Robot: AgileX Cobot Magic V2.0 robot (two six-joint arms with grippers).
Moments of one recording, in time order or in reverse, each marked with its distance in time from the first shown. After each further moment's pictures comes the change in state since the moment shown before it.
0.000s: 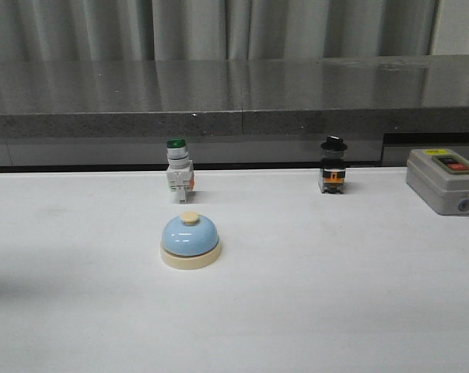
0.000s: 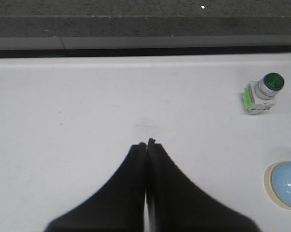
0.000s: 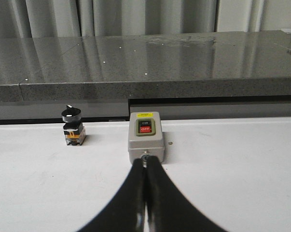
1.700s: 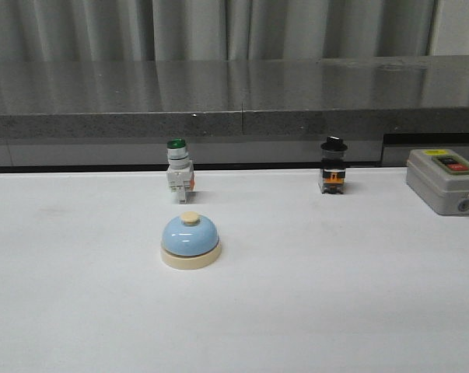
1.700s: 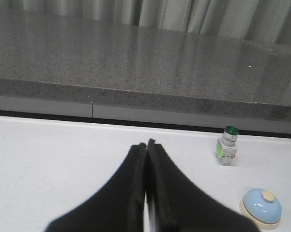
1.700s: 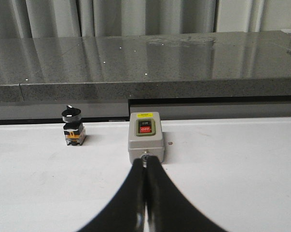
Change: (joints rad) left arm 0.042 -1.051 0.679 -0.060 -0.232 -0.001; right arm 0.000 0.000 0.000 0.000 0.000 0.000
